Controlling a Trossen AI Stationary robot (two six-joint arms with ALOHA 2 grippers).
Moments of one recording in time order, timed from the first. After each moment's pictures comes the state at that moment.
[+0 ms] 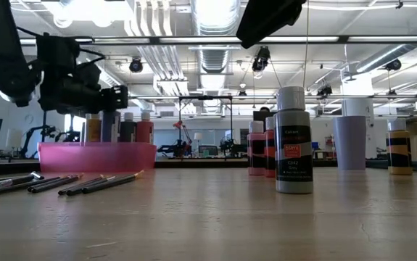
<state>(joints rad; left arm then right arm) 0.64 1.38 0.15 1.37 -0.70 0.02 0.38 1.70 1.45 -0.78 0.53 0.44</state>
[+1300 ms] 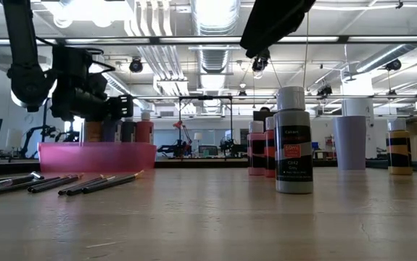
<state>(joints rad) 0.70 1.51 0.21 1.38 -0.72 -0.04 0.38 1.70 1.42 -0.77 0.53 0.45</state>
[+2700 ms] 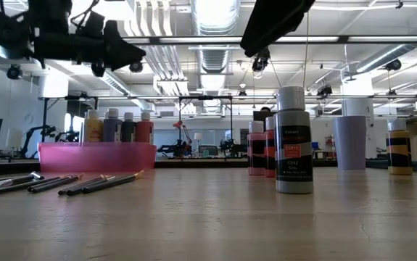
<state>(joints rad) 0.59 0.82 0.36 0.63 0.05 -0.02 0.38 1.70 1.42 -0.77 0.53 0.44</state>
